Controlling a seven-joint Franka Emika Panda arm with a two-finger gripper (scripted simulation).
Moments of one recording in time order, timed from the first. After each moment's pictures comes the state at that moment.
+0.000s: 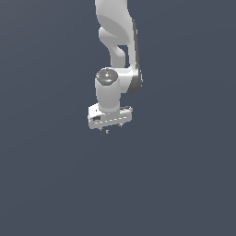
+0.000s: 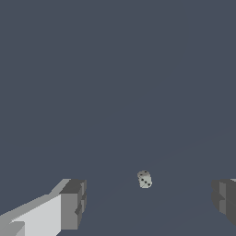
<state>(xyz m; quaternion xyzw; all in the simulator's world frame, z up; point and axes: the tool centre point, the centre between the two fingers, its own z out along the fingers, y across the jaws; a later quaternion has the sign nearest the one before) -0.035 -0.036 0.108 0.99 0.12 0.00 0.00</state>
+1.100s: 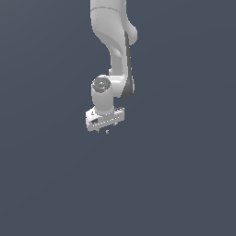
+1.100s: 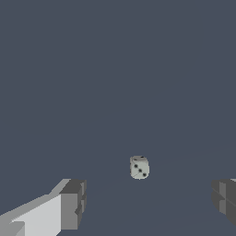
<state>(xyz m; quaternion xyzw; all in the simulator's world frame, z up) -0.068 -0.062 0.055 0.98 0.20 0.00 0.00</state>
